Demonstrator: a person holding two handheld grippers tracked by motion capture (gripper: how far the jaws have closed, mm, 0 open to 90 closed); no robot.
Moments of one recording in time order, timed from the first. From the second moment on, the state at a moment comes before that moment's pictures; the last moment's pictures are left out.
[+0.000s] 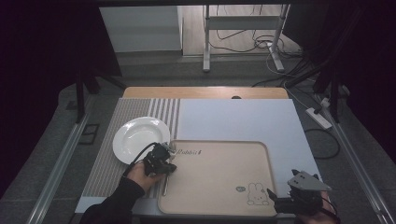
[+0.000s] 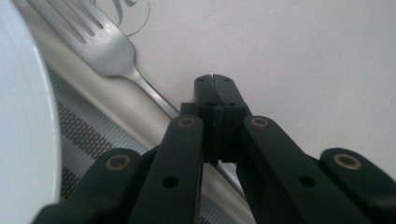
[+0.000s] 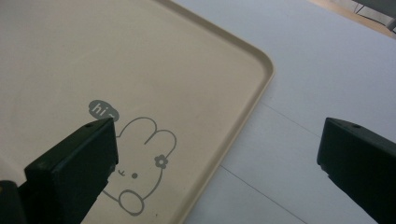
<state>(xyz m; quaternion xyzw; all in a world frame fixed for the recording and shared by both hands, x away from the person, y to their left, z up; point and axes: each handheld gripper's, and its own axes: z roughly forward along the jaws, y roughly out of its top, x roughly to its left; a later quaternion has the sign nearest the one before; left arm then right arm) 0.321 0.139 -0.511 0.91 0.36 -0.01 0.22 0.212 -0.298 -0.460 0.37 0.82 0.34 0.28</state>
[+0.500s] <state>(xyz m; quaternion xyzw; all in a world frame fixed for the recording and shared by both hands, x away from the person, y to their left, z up) 0.315 0.144 -0.498 0.89 0.34 0.02 0.28 0.212 -0.298 -0.460 0.37 0.82 0.34 0.28</state>
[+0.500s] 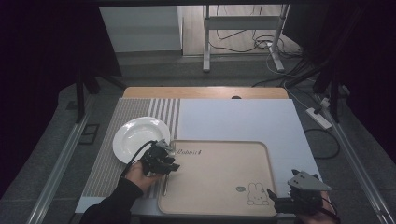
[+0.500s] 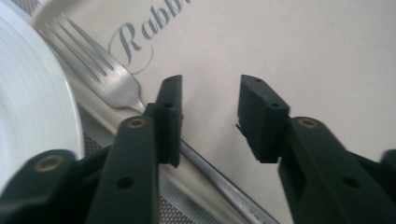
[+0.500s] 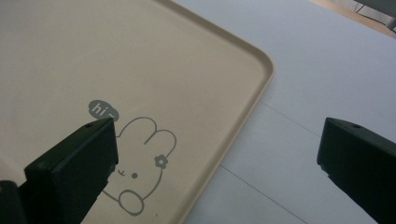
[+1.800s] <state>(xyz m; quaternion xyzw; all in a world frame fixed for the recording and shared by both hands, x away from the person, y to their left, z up) 0.300 0.182 -0.487 0.86 0.35 0.05 0.35 0.217 -0.298 -0.461 0.38 0.82 0.32 0.27</state>
